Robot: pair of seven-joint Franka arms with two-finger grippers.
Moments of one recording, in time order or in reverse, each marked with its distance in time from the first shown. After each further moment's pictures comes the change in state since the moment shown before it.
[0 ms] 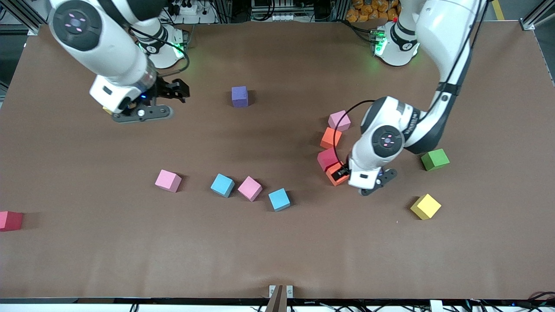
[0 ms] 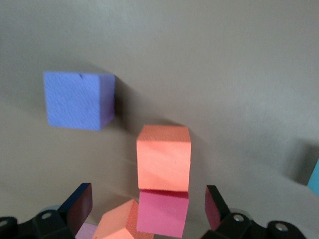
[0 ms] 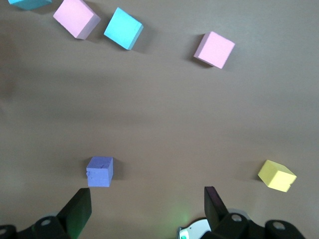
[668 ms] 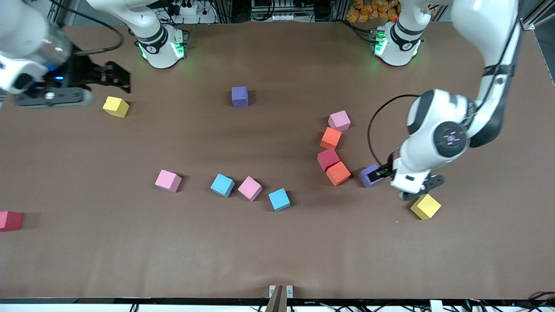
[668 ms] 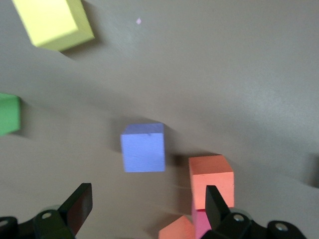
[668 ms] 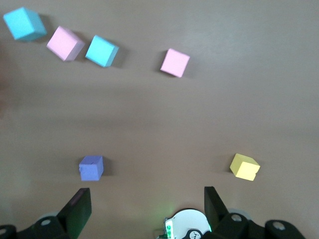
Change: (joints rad) left arm 0.151 -0.095 0.003 -0.002 0.000 -0.067 0.240; right arm -0.153 0.011 0.000 0.279 0.000 -0.237 -0.101
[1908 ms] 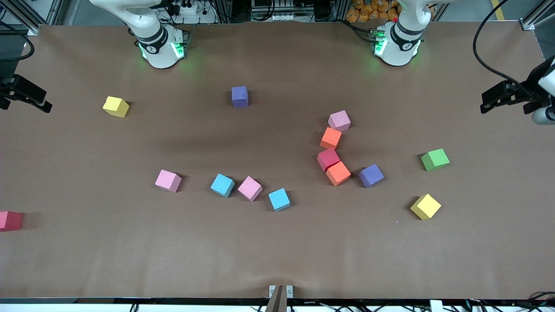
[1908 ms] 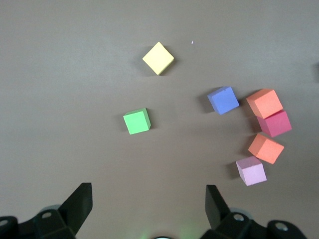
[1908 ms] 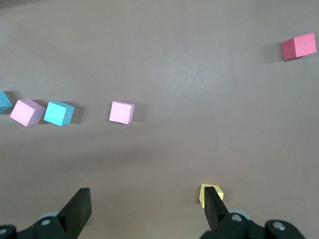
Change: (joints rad) left arm 0.160 -0.345 0.125 0.262 0.000 -0.578 0.741; right arm -0.249 -0.011 -0.049 0.061 -0.042 0.101 -0.117
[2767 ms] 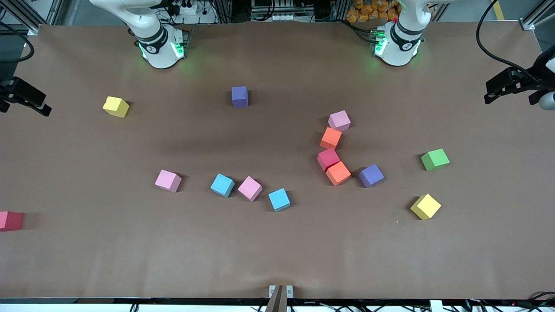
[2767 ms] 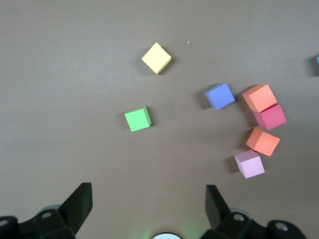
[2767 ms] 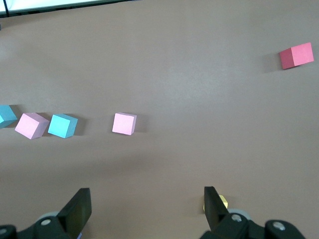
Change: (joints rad) left arm -0.008 -0.053 0.002 0.028 0.000 -0.057 0.057; right arm 0.001 0.001 0.001 0.000 0.000 0.055 0.026
